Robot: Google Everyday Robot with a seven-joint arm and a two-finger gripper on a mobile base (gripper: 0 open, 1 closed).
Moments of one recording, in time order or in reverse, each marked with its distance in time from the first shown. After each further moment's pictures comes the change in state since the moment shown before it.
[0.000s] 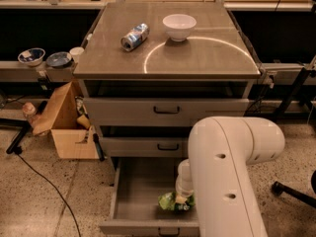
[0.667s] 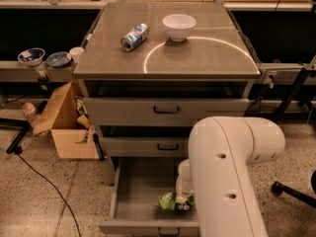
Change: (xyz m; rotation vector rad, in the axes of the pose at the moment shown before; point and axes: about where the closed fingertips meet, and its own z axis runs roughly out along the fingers) arm 0.000 0.000 0.000 -0.001 0.000 0.000
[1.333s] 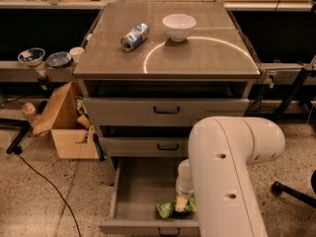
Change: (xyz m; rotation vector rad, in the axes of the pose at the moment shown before) arm 0.000 0.000 0.000 0.000 0.000 0.000
